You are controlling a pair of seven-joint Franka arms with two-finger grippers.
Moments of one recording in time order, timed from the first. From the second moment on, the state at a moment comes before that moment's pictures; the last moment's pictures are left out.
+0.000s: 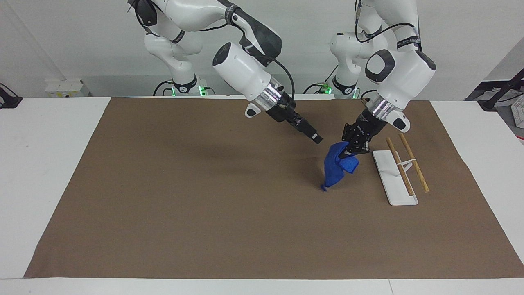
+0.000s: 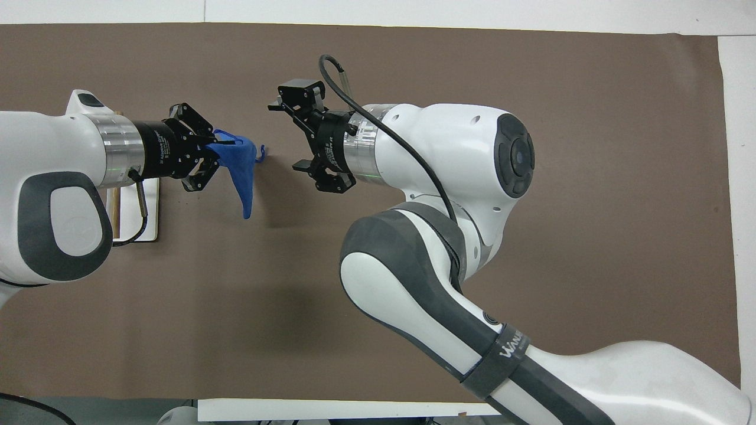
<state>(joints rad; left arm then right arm) -0.25 -0.05 -0.07 -2.09 -0.56 2.36 -1.44 0.04 0.32 0.66 -1.71 0.49 2.61 1.16</state>
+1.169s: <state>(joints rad) 0.10 -0.05 -0.06 -2.11 -0.56 2.38 -0.94 0.02 -0.01 -0.08 -1.78 0.03 1.73 -0.05</state>
